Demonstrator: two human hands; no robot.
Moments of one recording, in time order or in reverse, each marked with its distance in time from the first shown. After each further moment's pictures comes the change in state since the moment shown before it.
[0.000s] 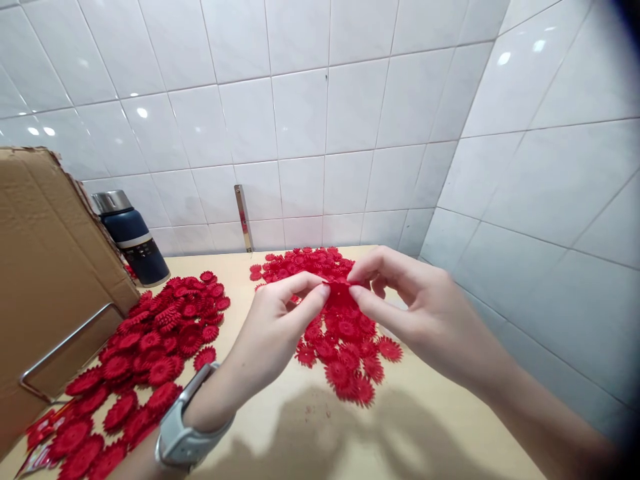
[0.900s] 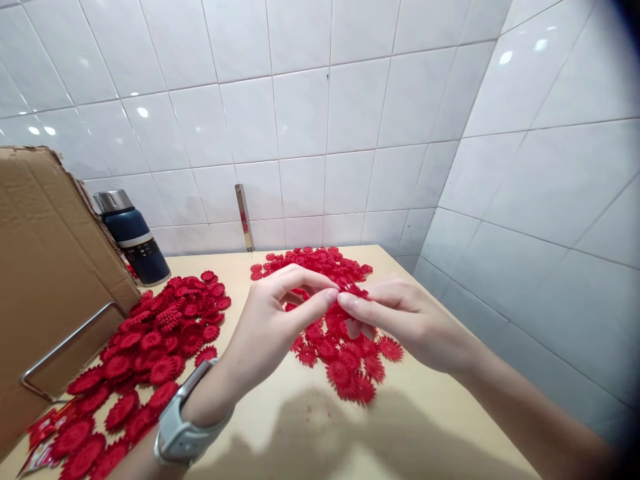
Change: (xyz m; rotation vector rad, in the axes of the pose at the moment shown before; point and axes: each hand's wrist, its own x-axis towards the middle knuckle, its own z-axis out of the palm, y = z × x) left_hand 0.002 -0.003 -0.006 -0.002 0.031 0.139; right_hand 0.004 0.015 0.005 0.203 -0.339 0.045
